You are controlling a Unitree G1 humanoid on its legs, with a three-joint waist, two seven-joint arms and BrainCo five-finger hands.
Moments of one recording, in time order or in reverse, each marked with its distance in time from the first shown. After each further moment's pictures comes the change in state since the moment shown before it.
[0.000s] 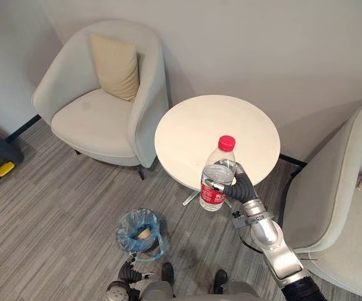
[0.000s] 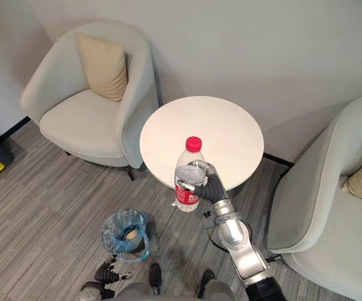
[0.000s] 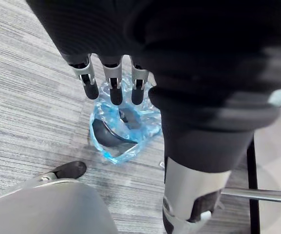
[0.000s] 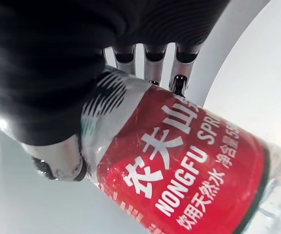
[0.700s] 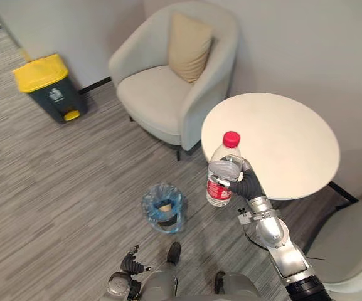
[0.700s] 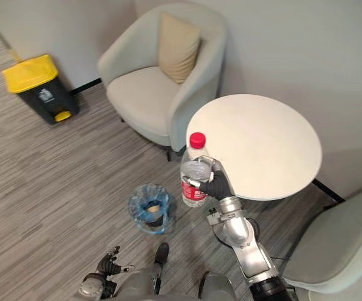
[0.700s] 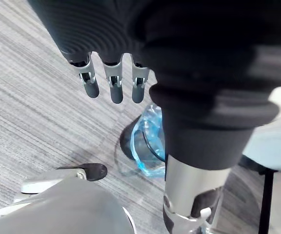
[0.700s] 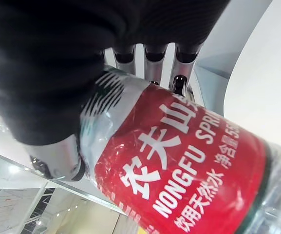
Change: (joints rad) left arm -0.057 -0.007 -0.032 -0.002 -0.006 -0.002 0.001; right arm -0.001 -0.021 -0.078 -0.030 -0.043 -0.001 -0.027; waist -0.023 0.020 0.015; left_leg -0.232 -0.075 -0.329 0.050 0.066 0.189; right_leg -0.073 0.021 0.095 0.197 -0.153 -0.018
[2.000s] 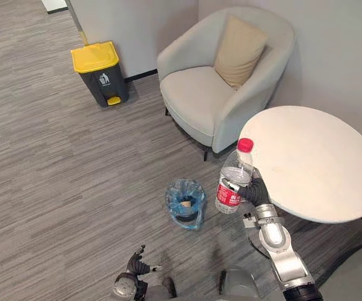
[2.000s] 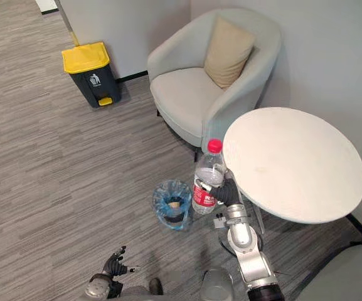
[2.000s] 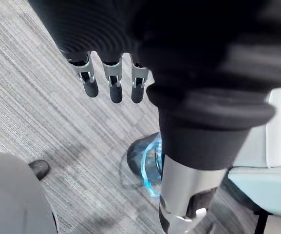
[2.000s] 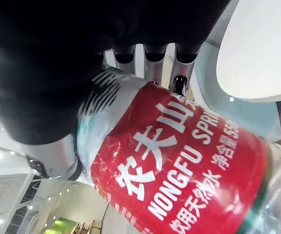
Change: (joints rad) left arm 0.006 -0.026 0.004 -0.008 0.036 0.000 0.003; right arm 0.047 0.077 -0.067 0.096 -0.005 0.008 -0.002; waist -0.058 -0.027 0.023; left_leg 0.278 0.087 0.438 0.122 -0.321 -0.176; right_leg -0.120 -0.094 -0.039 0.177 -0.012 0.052
